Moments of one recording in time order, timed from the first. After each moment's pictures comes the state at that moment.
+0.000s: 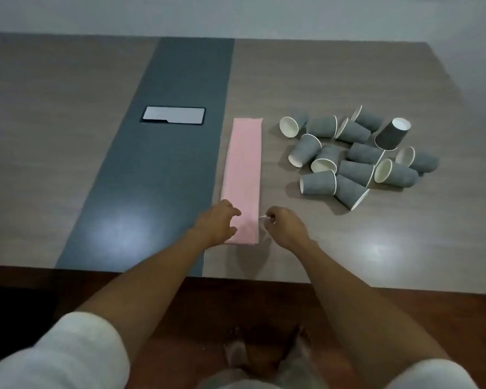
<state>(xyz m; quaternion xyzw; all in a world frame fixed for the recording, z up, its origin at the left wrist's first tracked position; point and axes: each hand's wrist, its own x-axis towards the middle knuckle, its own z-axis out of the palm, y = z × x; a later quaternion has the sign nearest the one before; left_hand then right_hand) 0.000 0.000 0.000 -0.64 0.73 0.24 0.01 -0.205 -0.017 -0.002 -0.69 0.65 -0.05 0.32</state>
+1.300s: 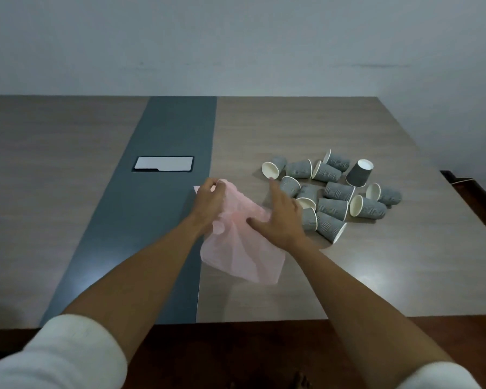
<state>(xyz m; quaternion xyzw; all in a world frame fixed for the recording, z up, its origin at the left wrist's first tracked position) -0.012 -0.087 0.109 -0.64 0.41 0.45 -0.46 -0.207 -0.072 0.072 -0.72 0.63 -0.25 0.15</state>
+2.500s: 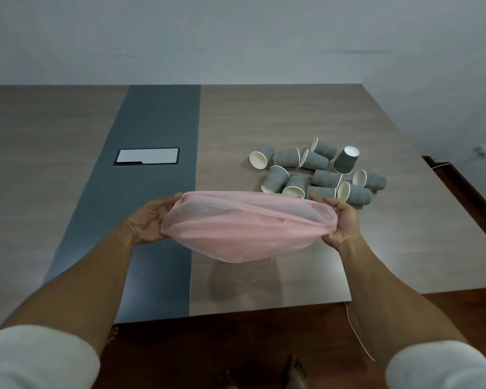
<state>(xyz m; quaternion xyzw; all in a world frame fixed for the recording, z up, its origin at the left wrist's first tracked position) 0.086 -0.044 0.105 -0.48 0.23 0.77 -0.36 -0.341 -0.056 0.072 -0.08 0.38 -0.53 0.75</state>
